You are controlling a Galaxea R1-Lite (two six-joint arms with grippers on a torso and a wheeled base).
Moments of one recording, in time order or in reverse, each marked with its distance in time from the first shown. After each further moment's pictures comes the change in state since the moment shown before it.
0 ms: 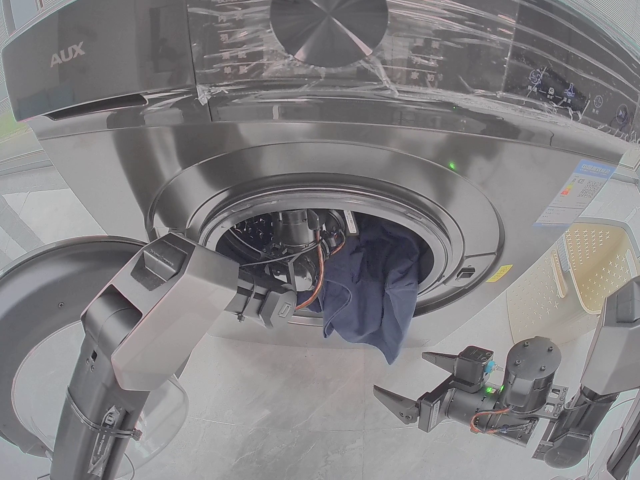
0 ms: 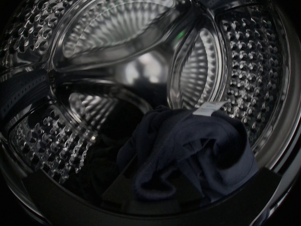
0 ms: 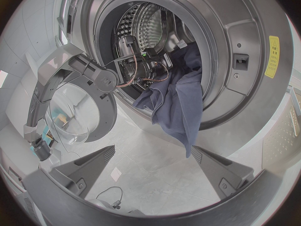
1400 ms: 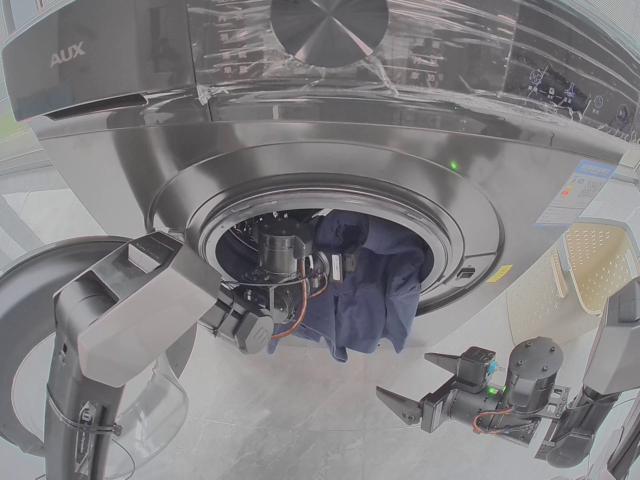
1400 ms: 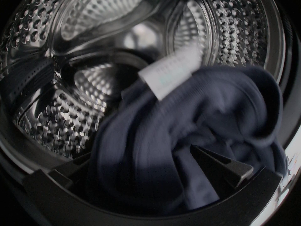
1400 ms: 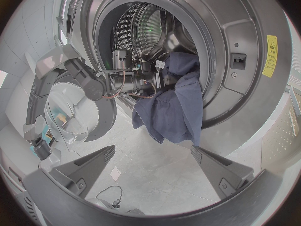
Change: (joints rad) left arm 0.013 -0.105 0.323 0.022 -0.075 0.100; right arm -0.004 -0.007 0.012 0.001 0.000 -0.001
